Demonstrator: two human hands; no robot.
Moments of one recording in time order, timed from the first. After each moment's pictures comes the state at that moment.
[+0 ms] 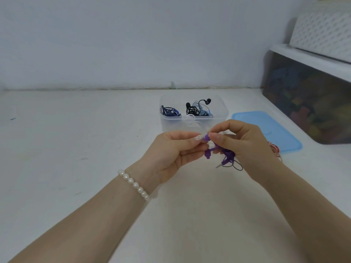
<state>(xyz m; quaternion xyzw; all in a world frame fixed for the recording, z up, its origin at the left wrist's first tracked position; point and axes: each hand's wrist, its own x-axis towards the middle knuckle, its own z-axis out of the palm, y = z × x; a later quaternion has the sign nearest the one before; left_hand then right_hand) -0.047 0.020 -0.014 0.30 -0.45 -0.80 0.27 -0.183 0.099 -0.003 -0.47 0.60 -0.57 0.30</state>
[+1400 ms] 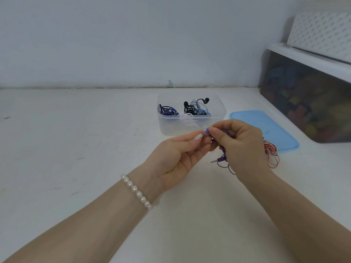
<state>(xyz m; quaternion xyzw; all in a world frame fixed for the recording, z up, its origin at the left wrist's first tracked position) -0.054 0.030 -0.017 0.23 -0.32 -0.88 0.27 -0.172 0.092 -0.013 -0.44 0.61 -0.63 0.19</state>
